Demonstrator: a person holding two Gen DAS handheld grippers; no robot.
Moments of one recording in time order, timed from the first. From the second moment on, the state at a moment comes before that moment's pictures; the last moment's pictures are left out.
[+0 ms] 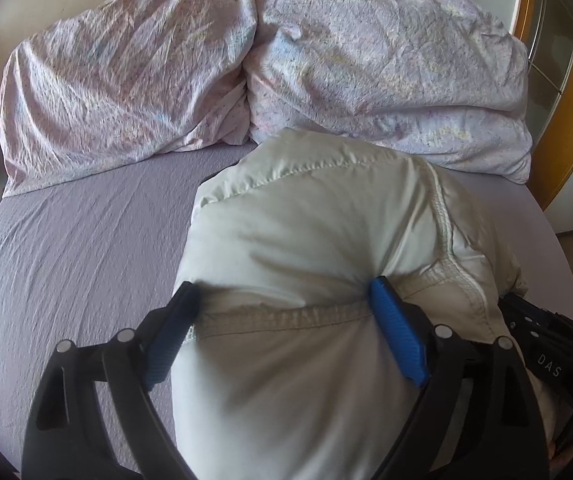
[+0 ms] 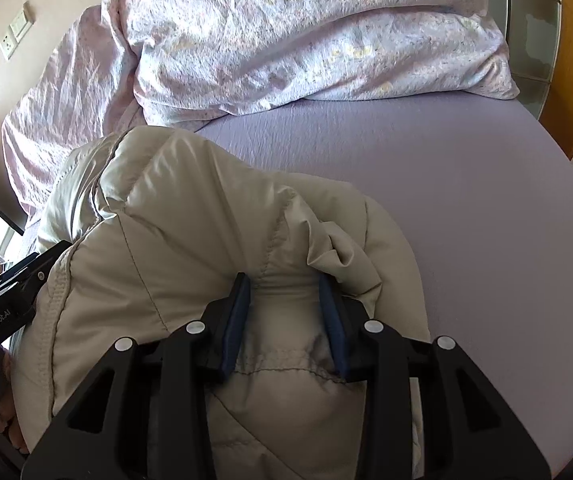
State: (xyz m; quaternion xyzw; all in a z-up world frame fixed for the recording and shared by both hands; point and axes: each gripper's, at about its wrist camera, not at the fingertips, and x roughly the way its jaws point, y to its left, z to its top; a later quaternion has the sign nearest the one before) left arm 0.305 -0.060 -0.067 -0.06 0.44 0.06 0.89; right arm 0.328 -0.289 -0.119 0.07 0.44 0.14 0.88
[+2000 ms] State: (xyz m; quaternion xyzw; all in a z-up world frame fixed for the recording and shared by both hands) left arm 0.283 0.024 -0.052 -0.10 0.53 -0.03 0.84; right arm 0.334 -0.381 -0.136 0.29 0.57 0.21 0.74
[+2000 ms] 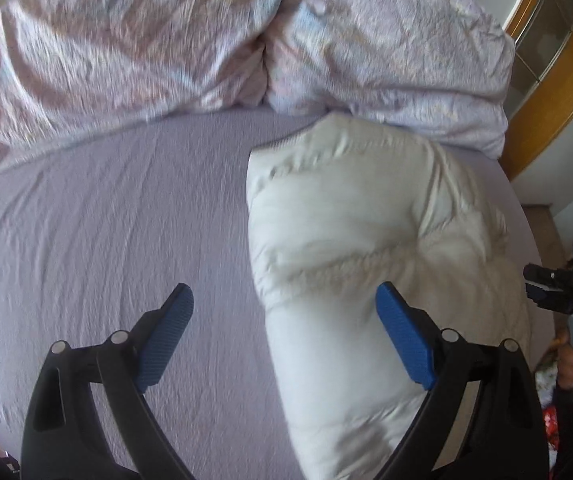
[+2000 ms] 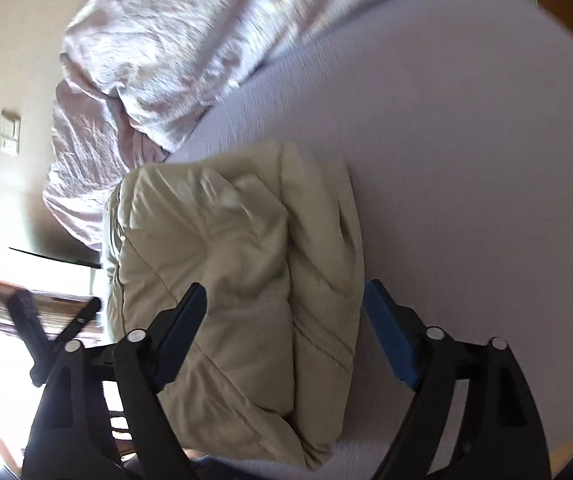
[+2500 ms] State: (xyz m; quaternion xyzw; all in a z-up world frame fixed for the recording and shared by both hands) left arm 0.290 0.035 -0.110 -0.25 0.56 -0.10 0.78; right arm 0.338 -0.352 -0.183 0.37 0.62 0.26 0.65
